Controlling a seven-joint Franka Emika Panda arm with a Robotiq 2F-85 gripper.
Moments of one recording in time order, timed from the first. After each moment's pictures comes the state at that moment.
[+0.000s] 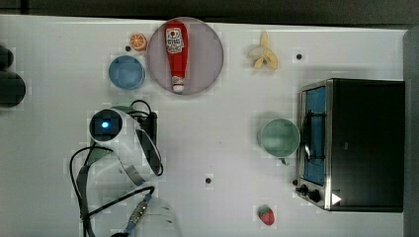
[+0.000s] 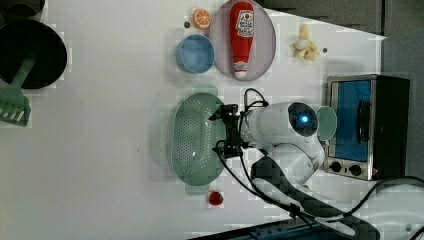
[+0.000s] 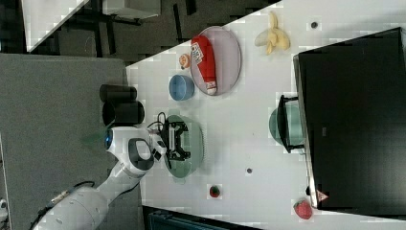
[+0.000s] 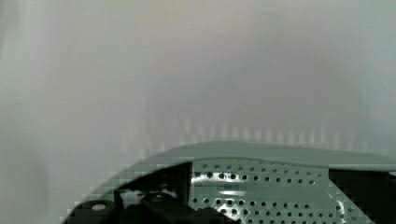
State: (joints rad) arm 0.09 0.47 0.33 -2.24 -0.18 0.97 1.32
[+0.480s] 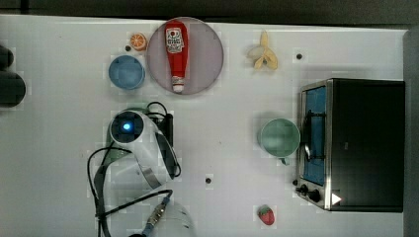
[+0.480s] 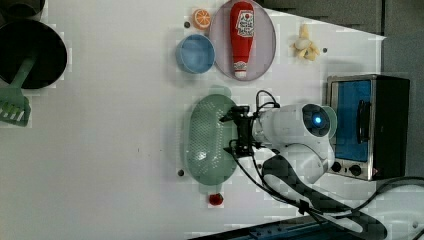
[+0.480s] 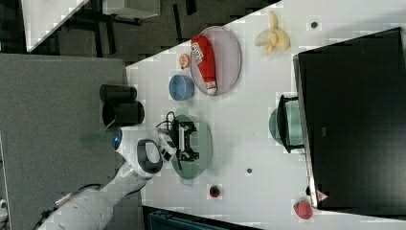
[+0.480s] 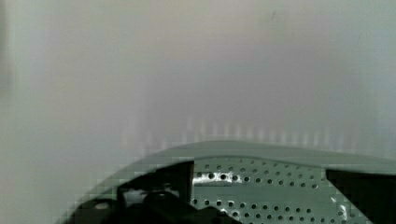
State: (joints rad) arm 0.05 0.43 0.28 -2.31 -0.19 1.00 1.23
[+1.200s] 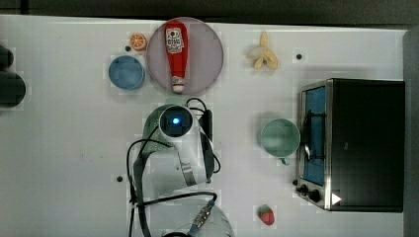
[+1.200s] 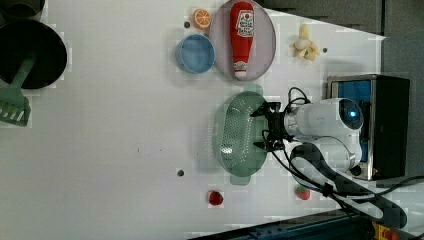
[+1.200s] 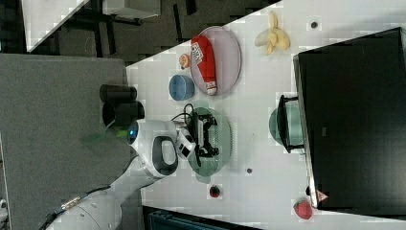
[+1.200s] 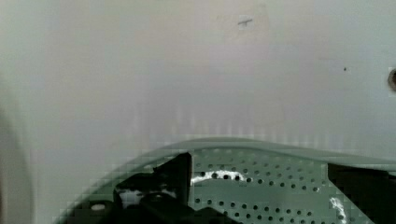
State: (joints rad) arm -0.03 0.39 0.16 -2.35 -0.17 1.00 1.06
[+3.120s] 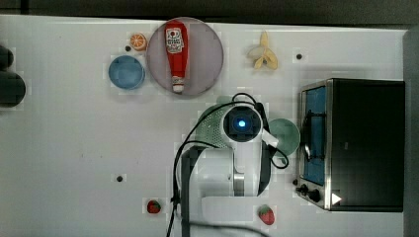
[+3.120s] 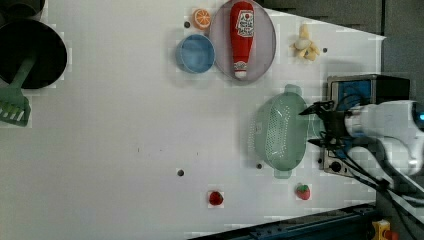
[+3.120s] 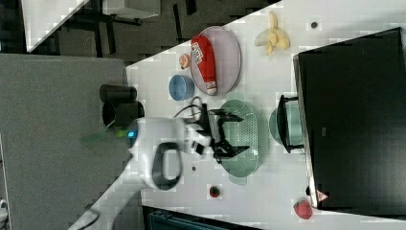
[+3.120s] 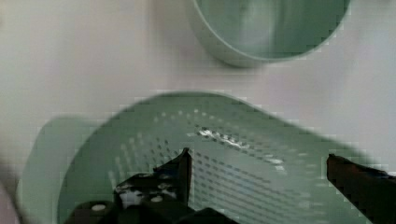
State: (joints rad) arm -0.07 0.14 -0.05 -2.37 -0.19 0.84 0.52
